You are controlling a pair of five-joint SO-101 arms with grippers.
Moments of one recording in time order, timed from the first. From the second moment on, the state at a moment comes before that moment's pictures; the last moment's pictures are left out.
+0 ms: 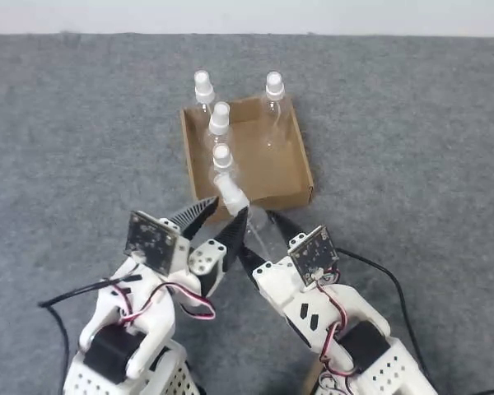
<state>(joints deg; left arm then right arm) 23.1 -99.4 76.6 55.3 8.3 -42.7 -102.2 95.4 33.6 -2.1</state>
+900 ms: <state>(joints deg) 28.2 -99.6 70.2 65.7 4.0 -42.7 -102.2 95.4 33.6 -2.1</state>
